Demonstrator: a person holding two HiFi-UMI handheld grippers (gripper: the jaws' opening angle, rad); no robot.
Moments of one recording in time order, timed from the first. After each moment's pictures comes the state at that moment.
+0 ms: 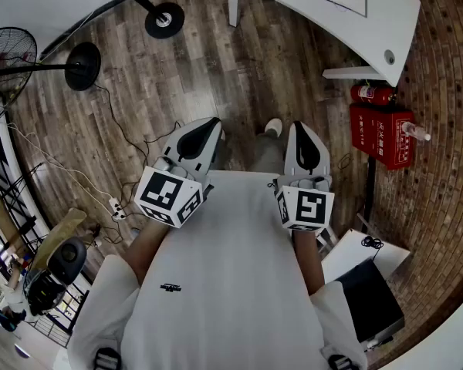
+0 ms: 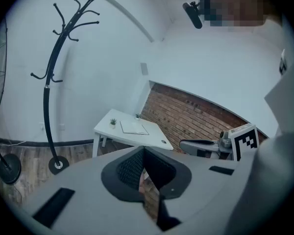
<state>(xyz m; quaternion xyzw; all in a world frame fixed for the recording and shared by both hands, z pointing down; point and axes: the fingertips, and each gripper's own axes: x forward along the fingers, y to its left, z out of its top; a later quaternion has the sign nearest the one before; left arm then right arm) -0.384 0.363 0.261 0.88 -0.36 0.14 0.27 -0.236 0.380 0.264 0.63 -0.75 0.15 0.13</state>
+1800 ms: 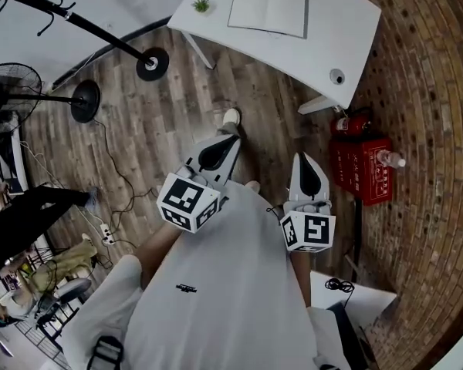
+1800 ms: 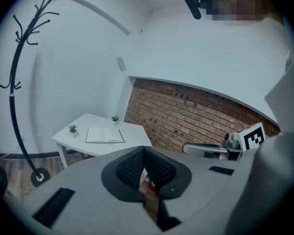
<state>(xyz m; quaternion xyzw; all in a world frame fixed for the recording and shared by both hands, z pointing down) -0.080 0.378 0.251 0.90 -0.34 0.15 0.23 0.048 0.419 0.257 0.64 -0.75 0.18 0.04</state>
